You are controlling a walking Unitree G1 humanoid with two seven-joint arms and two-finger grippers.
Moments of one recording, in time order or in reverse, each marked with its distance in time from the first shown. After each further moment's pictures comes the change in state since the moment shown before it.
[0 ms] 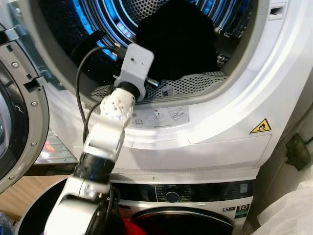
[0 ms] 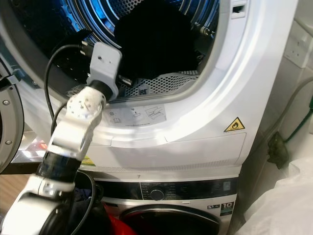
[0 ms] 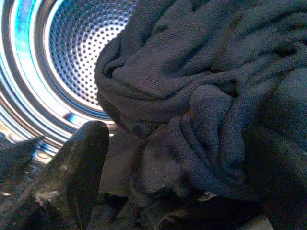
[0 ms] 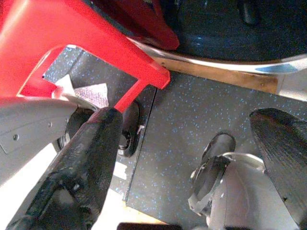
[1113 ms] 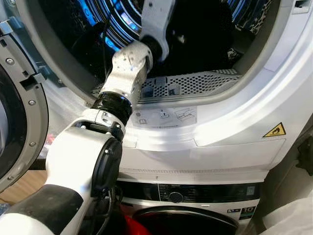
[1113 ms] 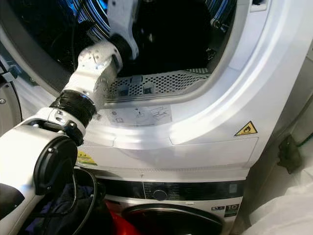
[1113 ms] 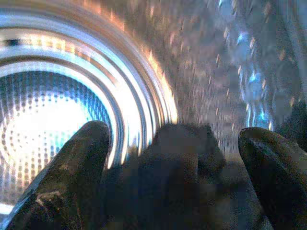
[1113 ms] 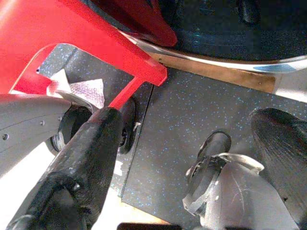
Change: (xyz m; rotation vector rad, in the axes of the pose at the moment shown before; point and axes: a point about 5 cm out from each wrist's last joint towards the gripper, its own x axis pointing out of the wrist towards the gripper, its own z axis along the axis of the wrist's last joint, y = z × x) left arm 0.049 -0.016 0.077 -0.092 -0.387 -0.317; right arm 0.000 -0.006 0.001 0.003 -0.004 -0.022
